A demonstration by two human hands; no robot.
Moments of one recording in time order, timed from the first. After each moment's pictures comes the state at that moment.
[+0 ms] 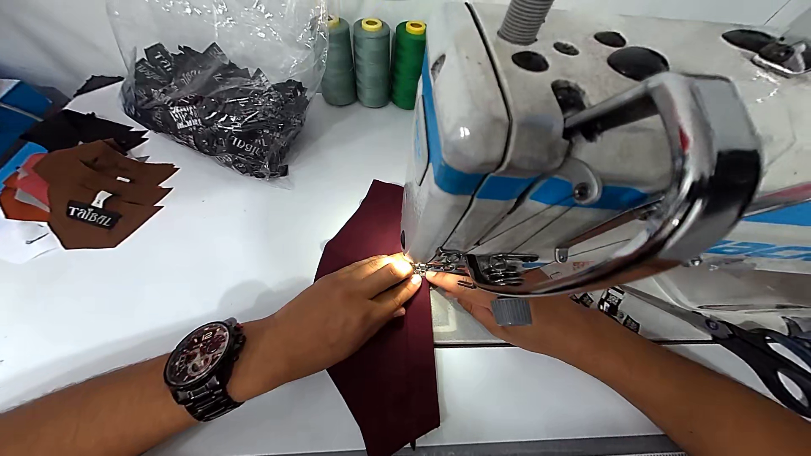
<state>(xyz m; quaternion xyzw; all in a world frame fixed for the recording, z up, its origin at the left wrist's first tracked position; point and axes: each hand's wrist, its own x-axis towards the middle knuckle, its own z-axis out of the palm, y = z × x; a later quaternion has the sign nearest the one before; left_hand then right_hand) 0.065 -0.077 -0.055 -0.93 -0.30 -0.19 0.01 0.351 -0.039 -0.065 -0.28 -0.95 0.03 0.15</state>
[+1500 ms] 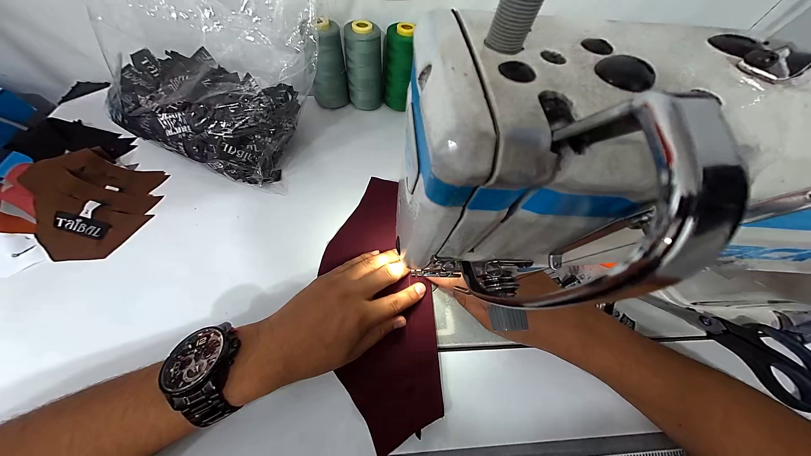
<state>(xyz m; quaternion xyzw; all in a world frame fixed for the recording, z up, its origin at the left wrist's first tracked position) 0.063 -0.073 -0.057 -0.93 -0.30 -0.20 -0.01 0.337 -0.048 -0.028 -0.36 -0.93 0.06 0.02</state>
